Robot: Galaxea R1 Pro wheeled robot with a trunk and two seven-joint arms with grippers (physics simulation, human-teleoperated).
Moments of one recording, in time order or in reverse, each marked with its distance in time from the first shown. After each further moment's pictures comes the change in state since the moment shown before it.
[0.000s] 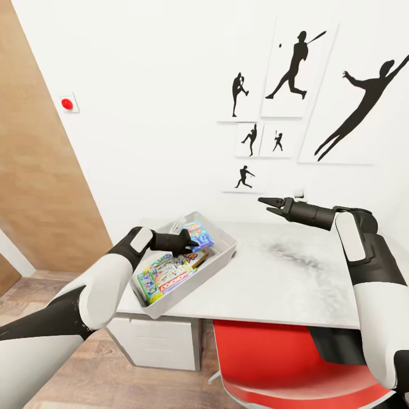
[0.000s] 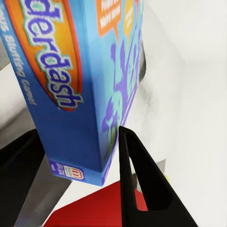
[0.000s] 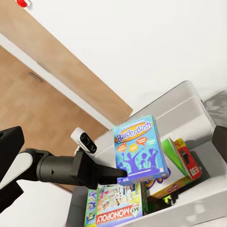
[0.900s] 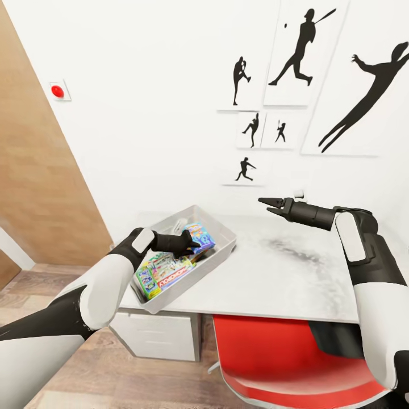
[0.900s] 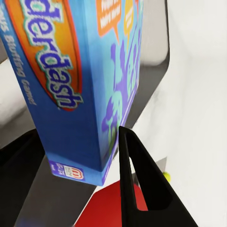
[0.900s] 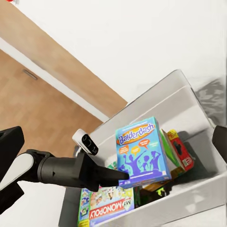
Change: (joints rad) left arm -0.001 -0.006 0.006 0.014 0.002 -0.003 0.004; right arm 0.001 -0.001 0.000 -0.001 0.000 0.000 0.001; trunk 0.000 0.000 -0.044
